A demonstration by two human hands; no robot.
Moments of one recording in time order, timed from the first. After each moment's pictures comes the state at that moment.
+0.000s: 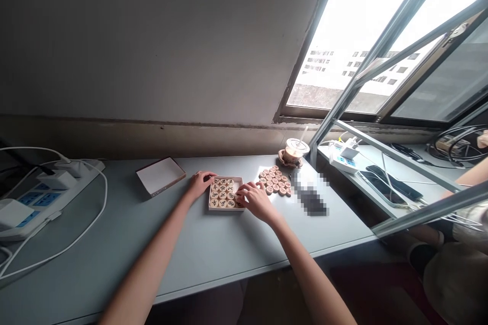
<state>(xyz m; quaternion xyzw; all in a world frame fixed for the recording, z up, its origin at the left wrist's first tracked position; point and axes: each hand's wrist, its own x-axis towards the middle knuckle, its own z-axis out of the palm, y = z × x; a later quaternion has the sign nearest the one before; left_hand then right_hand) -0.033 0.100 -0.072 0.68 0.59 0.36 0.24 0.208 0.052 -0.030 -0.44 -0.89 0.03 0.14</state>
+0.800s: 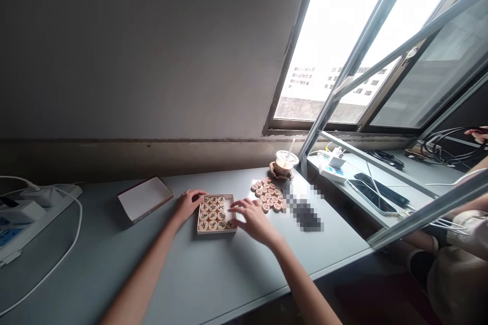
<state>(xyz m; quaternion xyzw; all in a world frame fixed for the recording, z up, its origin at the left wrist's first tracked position) -0.034 0.103 -0.078 0.68 0.58 0.38 0.23 0.226 0.048 -0.019 -0.43 -0.88 0.08 0.17</state>
